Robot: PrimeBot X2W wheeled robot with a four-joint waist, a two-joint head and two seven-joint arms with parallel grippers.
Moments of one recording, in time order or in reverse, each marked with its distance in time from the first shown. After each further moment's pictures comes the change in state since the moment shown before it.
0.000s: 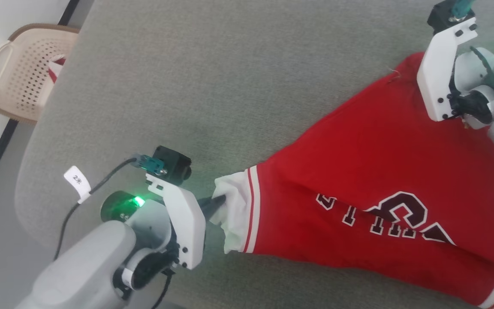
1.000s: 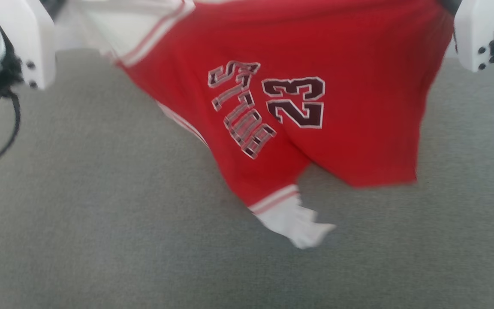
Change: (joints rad) left arm -0.567 0.254 0.160 0.124 0.123 -0.053 0.191; right arm -0.098 -0.198 0.061 -0.401 0.118 -0.001 -0.253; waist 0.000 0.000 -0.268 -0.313
